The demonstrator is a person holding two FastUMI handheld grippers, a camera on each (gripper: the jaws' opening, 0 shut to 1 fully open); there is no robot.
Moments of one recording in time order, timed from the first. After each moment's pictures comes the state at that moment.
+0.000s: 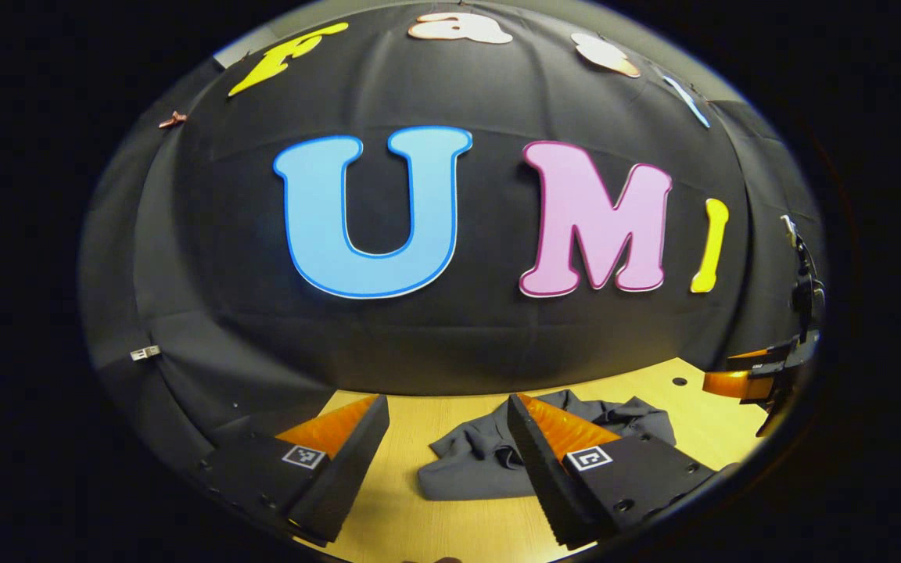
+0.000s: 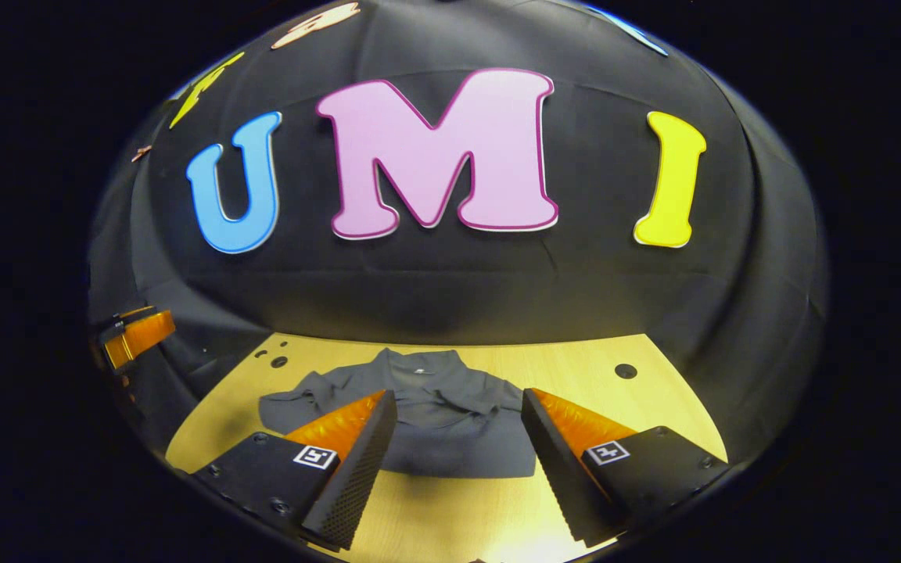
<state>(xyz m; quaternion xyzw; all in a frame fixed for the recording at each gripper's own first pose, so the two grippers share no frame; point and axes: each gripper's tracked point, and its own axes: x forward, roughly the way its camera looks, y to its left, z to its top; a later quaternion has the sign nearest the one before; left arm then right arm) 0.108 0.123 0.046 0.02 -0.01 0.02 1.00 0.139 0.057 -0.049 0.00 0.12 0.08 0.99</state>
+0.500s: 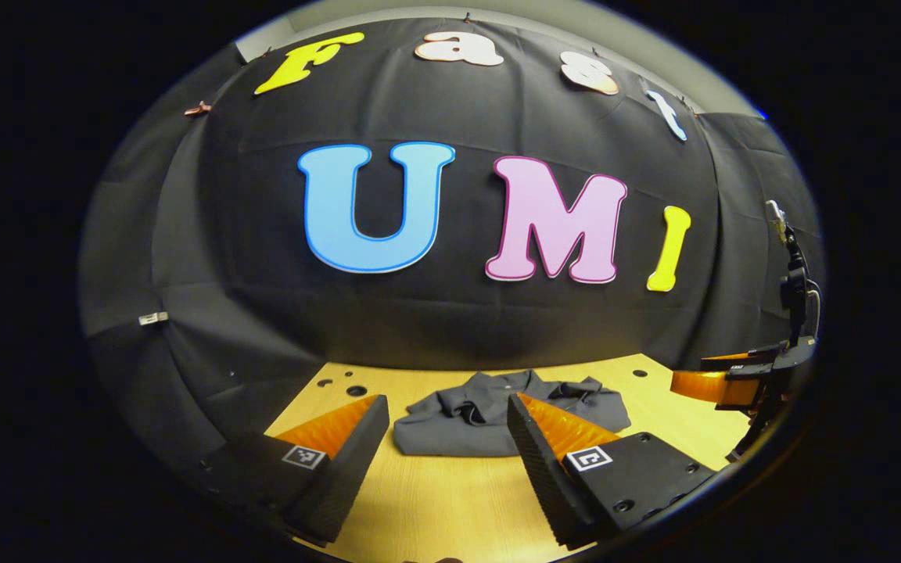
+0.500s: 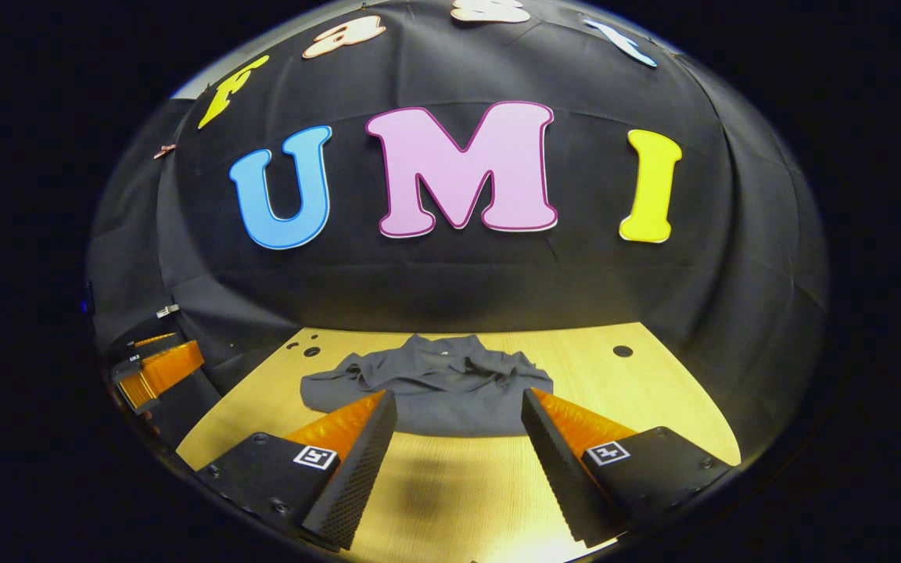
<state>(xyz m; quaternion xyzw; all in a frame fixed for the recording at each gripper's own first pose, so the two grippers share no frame) -0.001 0.105 -0.014 -0.01 0.00 0.00 1.00 0.028 0.072 -0.069 0.01 0.12 0.08 0.99</state>
